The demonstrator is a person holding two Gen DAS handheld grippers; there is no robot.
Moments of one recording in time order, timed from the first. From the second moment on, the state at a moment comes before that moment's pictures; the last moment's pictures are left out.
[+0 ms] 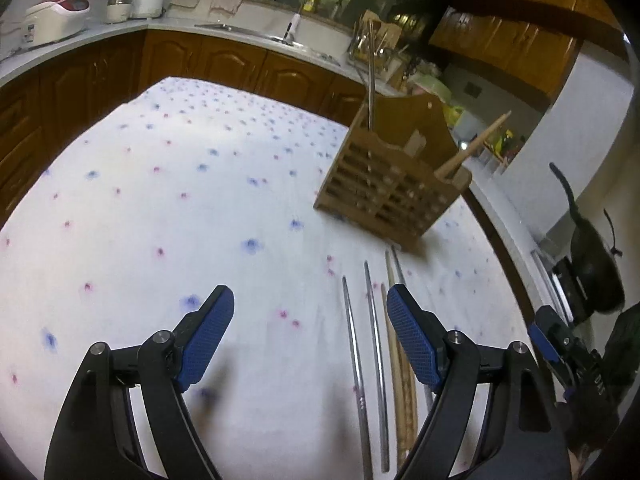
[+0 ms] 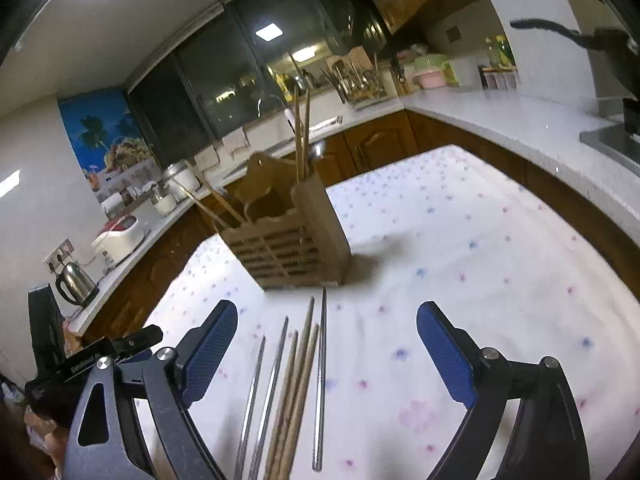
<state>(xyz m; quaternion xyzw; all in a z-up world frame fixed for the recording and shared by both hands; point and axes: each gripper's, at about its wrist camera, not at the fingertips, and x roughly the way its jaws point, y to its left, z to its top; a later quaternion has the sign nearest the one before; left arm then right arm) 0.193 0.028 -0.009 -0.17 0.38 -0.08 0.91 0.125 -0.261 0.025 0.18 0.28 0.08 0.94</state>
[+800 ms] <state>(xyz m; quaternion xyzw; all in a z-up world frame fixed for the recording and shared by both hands) 0.192 0.036 -0.034 -0.16 0.42 -0.06 0.89 0.151 -0.203 -0.051 -0.01 0.44 0.07 0.90</state>
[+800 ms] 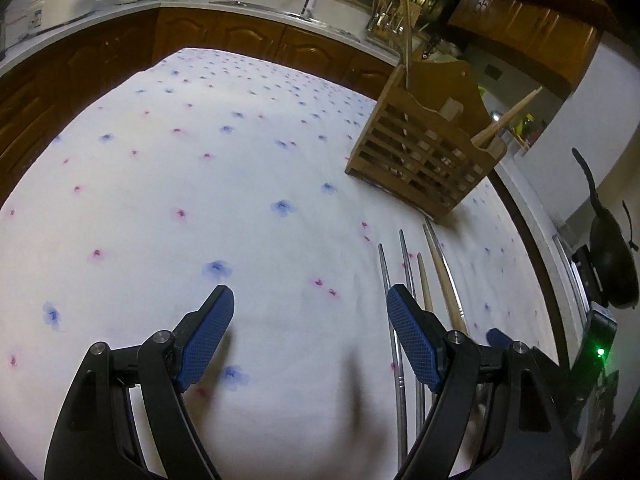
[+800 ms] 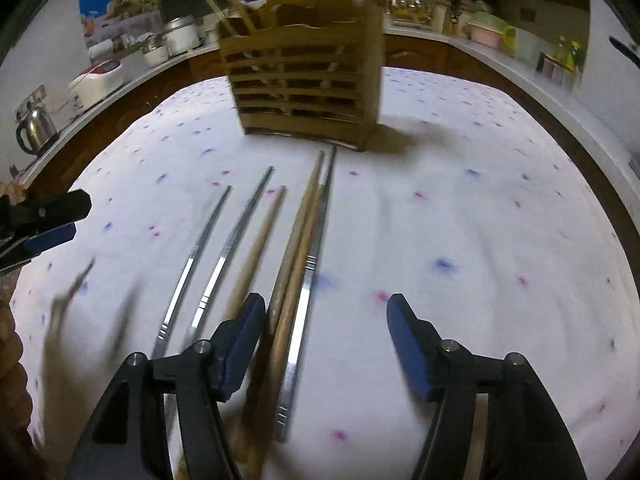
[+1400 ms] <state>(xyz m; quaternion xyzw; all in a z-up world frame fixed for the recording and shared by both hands) 0.224 -0.016 -0.038 -0.08 0.45 -0.09 0.88 0.164 -0.251 -0.023 0.09 0.41 0.10 0.90</state>
